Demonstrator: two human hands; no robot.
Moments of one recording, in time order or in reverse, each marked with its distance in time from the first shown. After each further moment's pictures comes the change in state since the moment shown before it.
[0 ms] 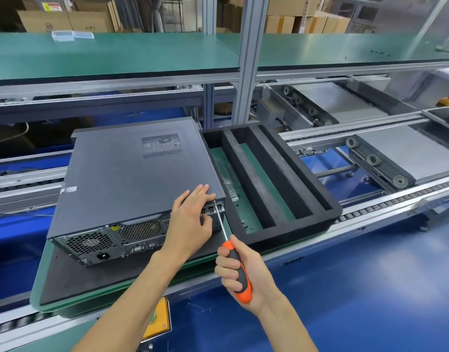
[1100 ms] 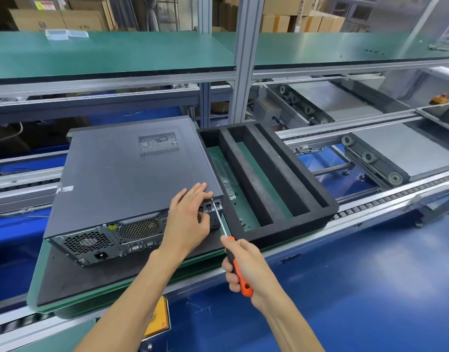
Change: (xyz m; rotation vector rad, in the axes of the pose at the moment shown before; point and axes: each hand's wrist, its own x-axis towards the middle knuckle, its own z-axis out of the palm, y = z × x) left_hand -0.001 0.002 -0.001 -0.019 0.003 -0.004; right_hand -0.013 -0.004 0.006 -0.578 0.277 -0.159
